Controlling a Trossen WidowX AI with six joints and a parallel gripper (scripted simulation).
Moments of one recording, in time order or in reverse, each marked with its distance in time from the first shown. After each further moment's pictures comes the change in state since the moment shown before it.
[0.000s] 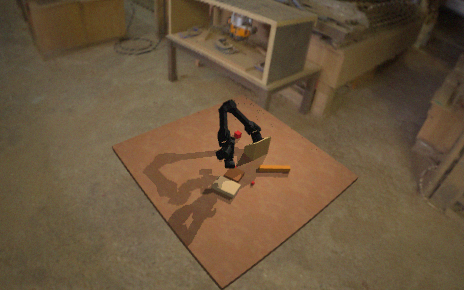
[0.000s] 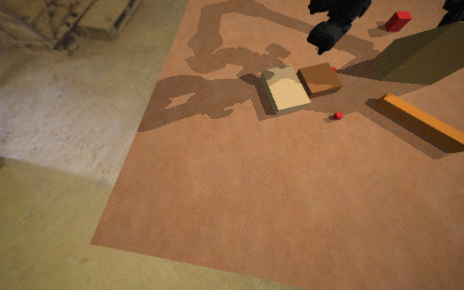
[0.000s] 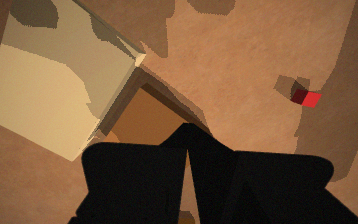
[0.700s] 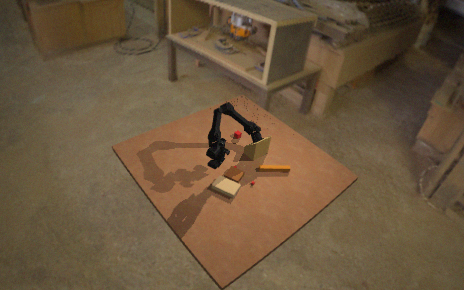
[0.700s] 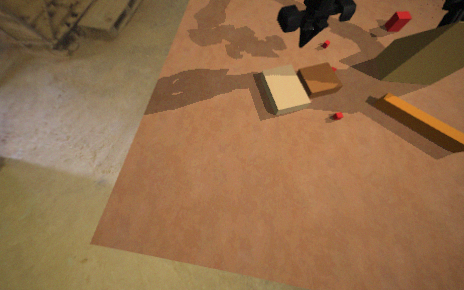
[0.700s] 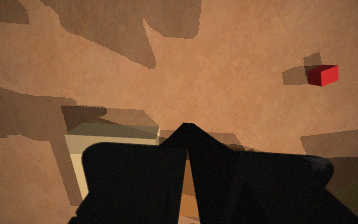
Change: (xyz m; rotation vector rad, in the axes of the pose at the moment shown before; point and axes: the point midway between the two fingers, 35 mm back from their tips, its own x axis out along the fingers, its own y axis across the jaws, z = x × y) arm 0.005 0.004 0.063 0.608 -0.014 0.004
